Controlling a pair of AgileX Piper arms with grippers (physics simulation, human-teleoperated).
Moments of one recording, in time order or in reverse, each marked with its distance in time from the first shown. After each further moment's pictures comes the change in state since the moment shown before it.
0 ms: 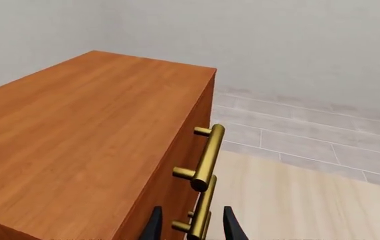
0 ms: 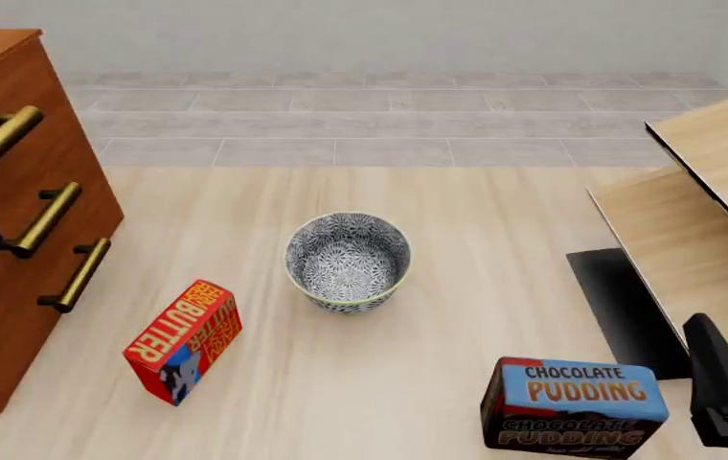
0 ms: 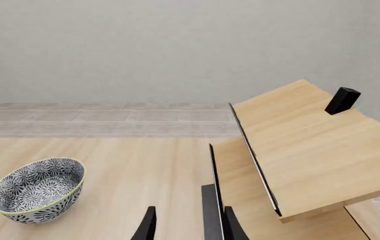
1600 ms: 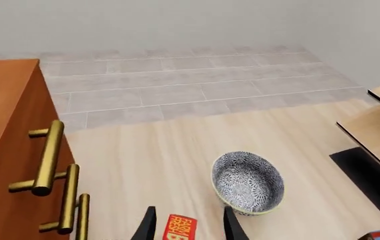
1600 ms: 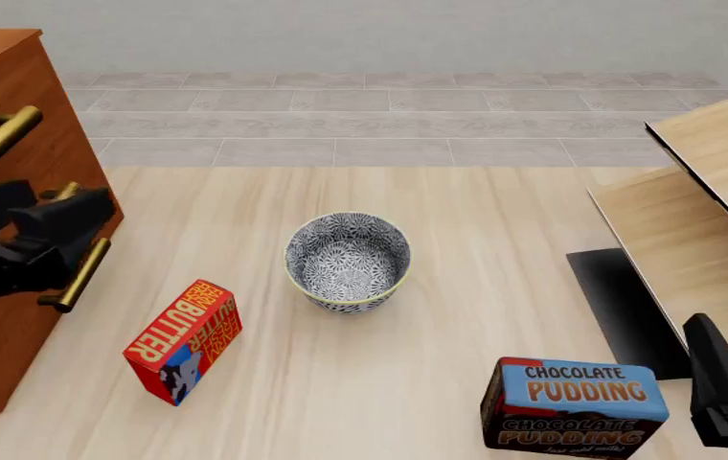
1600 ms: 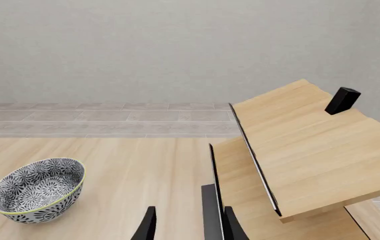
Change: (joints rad) left arm -0.600 -0.281 -0.214 0.641 0.037; right arm 0.000 0.000 0.000 0.000 0.000
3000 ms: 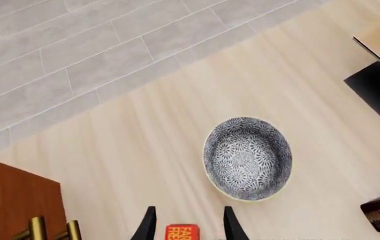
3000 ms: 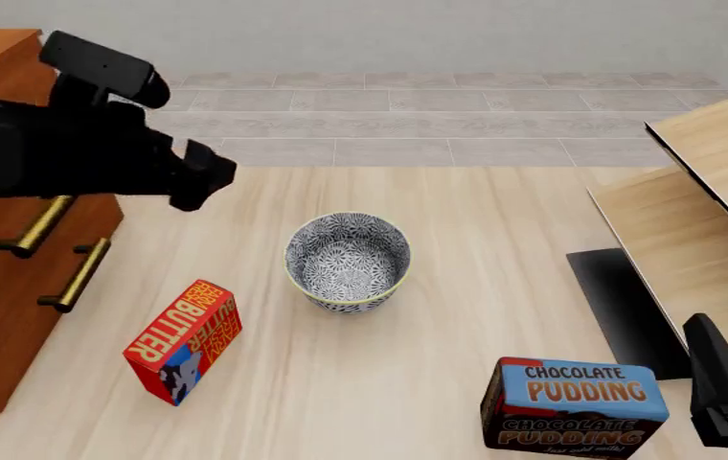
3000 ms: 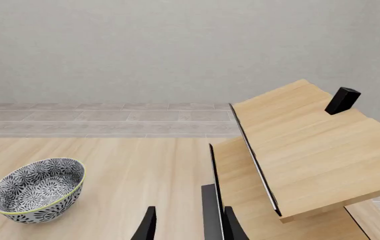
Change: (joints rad) left arm -0.109 0.588 -0.463 0.271 0.206; right arm 0.000 0.000 0.000 0.000 0.000
